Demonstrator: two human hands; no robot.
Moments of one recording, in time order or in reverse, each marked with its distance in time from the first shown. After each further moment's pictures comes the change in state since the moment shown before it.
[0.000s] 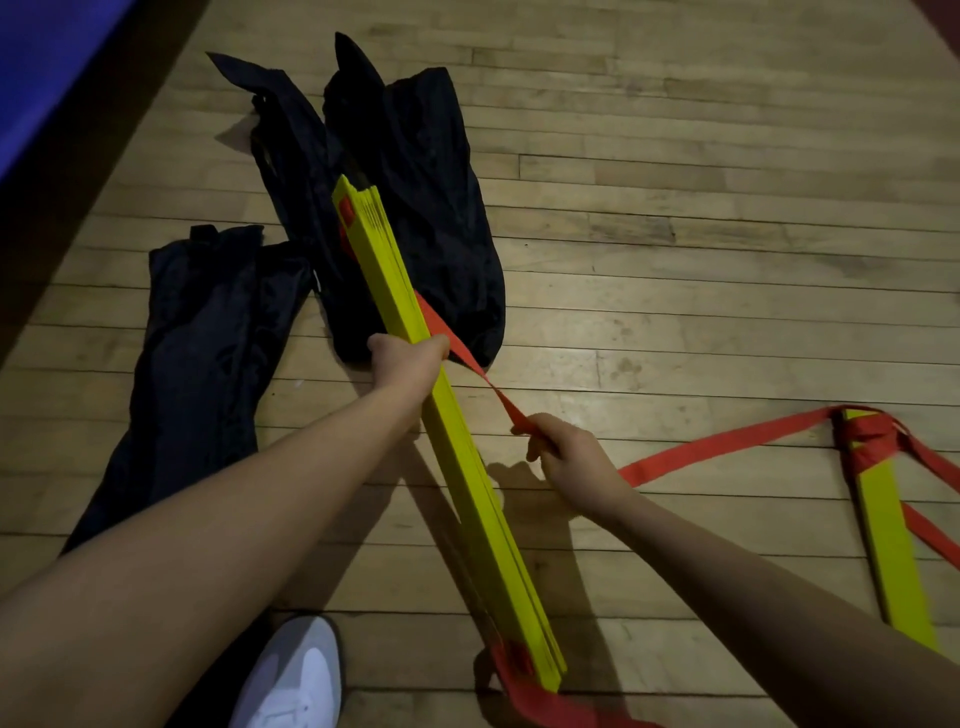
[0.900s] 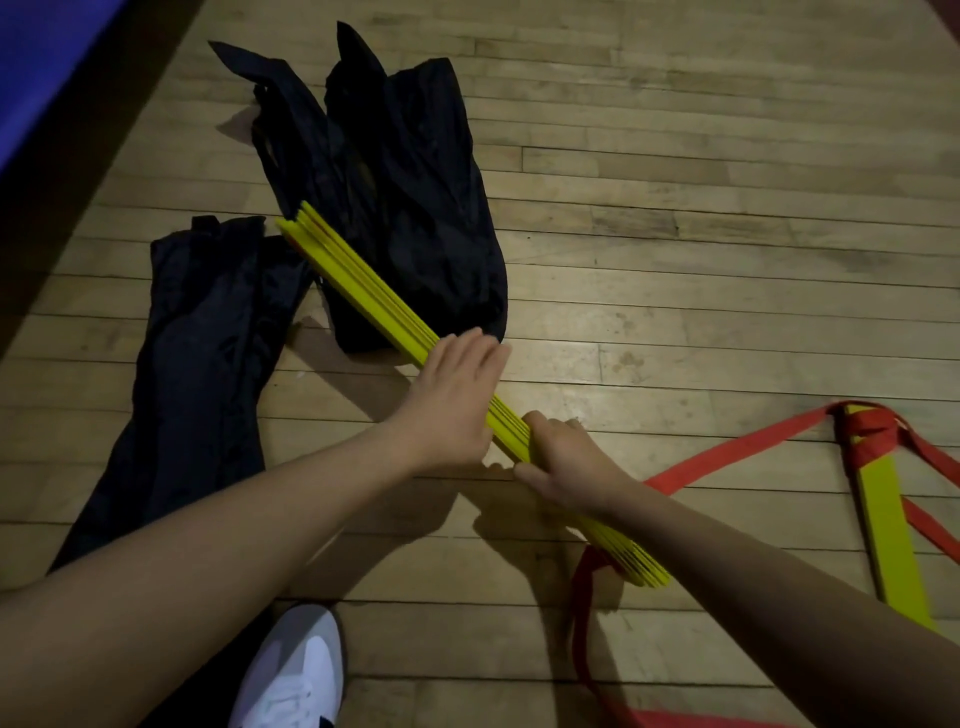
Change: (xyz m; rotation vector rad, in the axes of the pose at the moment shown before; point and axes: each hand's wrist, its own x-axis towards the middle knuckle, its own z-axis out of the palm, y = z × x) left_hand -0.031 -0.028 -0.003 1.241 -0.327 1.050; right_hand -0.004 -0.018 -0.002 -0.576 -0.130 -0.145
